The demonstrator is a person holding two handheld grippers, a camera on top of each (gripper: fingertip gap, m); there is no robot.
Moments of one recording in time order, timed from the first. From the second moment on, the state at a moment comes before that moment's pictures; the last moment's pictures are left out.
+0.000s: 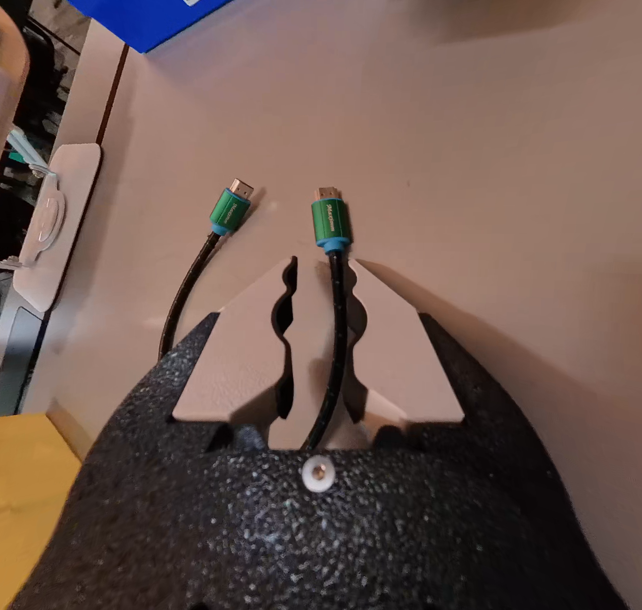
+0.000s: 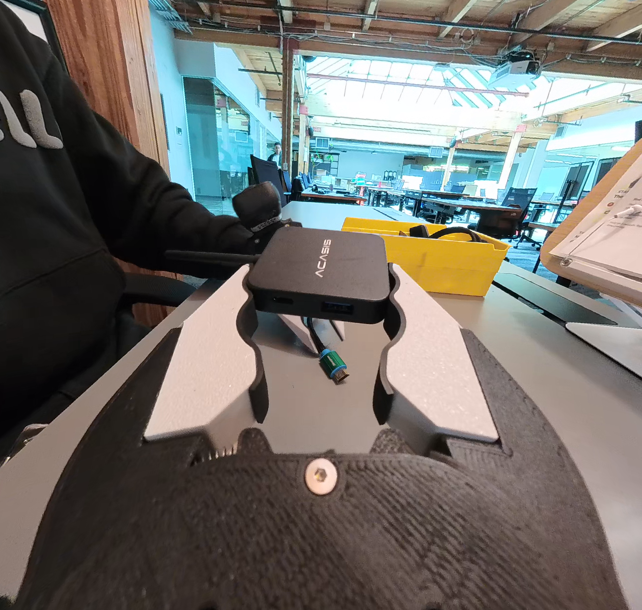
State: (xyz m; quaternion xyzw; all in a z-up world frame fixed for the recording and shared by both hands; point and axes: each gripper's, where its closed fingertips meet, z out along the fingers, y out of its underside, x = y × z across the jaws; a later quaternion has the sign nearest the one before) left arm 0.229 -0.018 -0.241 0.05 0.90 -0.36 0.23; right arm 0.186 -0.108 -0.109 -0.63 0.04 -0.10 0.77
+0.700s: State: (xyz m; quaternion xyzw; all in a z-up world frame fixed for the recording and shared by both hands) left arm 0.230 -0.026 -0.246 0.02 0.90 -0.36 0.25; right arm 0.188 -0.103 -0.118 -0.65 0.04 -0.09 0.75
